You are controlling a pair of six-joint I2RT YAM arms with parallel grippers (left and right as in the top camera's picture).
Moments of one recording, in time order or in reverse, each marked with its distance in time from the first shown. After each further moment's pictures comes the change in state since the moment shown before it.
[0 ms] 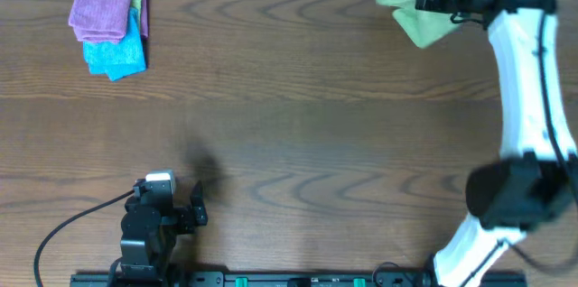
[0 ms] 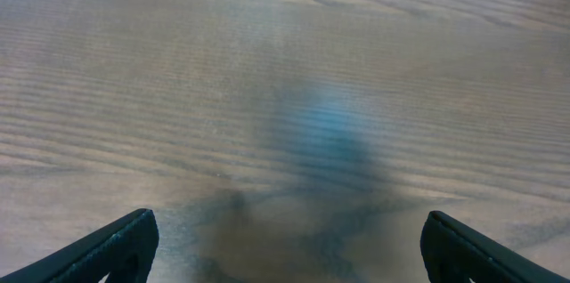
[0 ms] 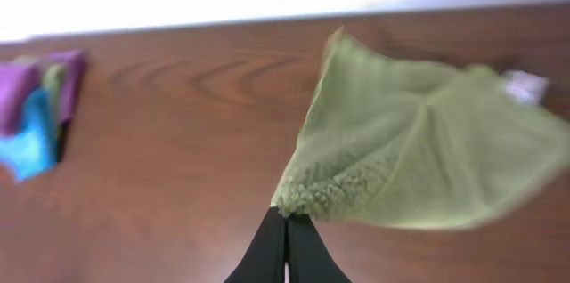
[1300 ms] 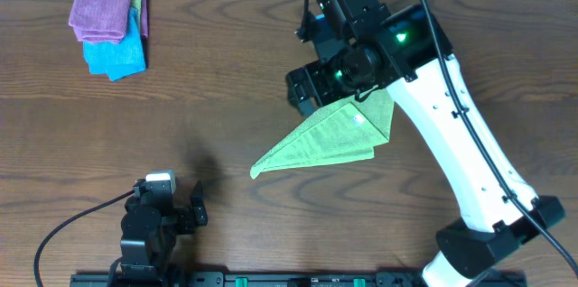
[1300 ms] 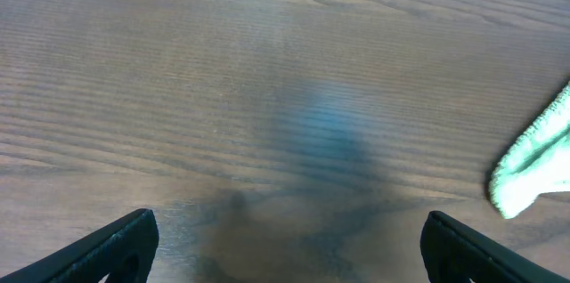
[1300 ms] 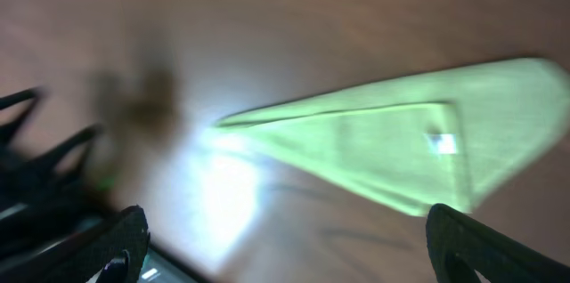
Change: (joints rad) left arm 0.000 0.000 0.000 0.000 0.000 0.000; right arm 0.545 -0.084 0.004 -0.462 0.230 0.016
